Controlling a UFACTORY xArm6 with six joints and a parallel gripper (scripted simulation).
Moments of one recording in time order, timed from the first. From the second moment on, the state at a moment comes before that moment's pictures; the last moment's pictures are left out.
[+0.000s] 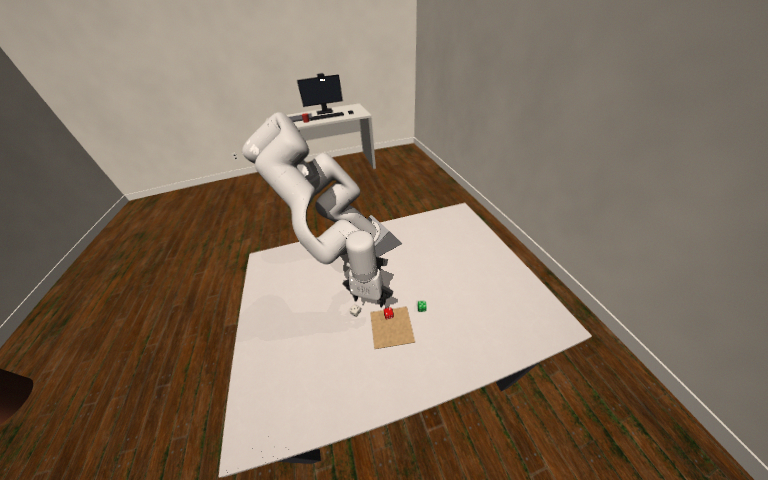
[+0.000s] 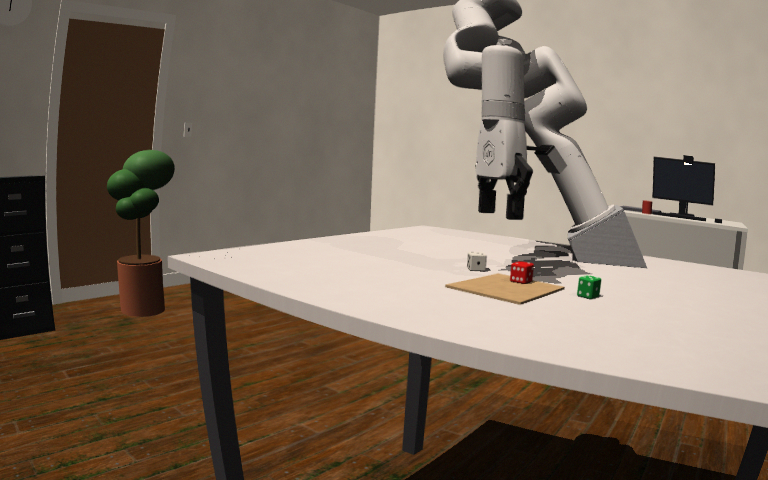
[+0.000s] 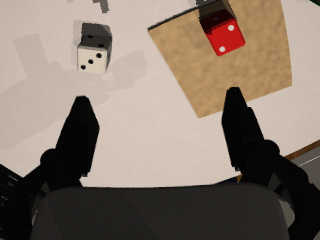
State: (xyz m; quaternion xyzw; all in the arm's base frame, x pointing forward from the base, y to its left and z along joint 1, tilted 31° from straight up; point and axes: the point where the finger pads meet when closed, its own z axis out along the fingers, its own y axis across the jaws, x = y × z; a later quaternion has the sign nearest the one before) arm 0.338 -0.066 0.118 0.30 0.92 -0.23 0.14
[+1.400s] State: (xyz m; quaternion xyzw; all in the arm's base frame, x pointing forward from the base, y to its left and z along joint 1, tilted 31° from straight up) arm 0.305 -0.111 0.133 -0.23 0.93 -0.27 0.00
